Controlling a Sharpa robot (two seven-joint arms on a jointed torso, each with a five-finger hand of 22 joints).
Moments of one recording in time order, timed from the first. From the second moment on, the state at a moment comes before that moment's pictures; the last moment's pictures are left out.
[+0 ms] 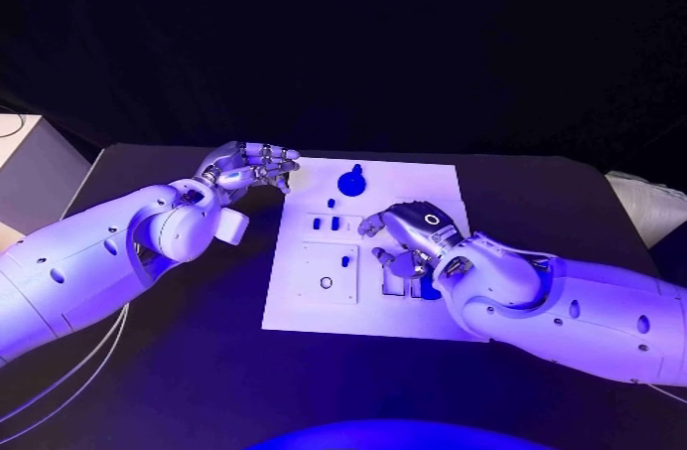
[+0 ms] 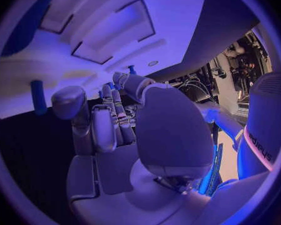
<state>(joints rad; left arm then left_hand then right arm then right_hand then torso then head) 0.95 -0.83 0.36 1.39 -0.37 -0.12 0.16 1.41 -0.19 0.61 0.03 0.05 0.89 0.22 0.16 0.28 0.92 0.15 0.43 0.16 0.97 0.07 1.01 0.37 0.17 0.84 0.16 0.89 0.59 1.12 -0.76 -0.12 1.68 -1.81 -0.55 -0.29 1.35 -0.28 0.67 -0.02 0.18 0.95 0.14 0.12 0.35 1.08 0.09 0.11 0.07 1.47 0.00 1.34 1.20 0.12 1.42 0.09 0.94 1.06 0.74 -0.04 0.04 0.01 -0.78</state>
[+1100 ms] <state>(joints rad) 0.94 -0.84 0.36 1.39 -0.37 -0.11 0.17 1.41 -0.19 0.61 0.03 0.05 0.89 0.22 0.16 0.28 0.92 0.15 0.43 0.16 0.97 0.07 1.01 0.37 0.17 0.84 0.16 0.89 0.59 1.22 -0.88 -0.11 1.65 -1.66 -0.31 -0.25 1.42 -0.24 0.37 0.08 0.20 0.95 0.11 0.11 0.31 1.04 0.09 0.14 0.07 1.47 0.00 1.38 1.25 0.12 1.45 0.09 0.99 1.11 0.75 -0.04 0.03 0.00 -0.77</state>
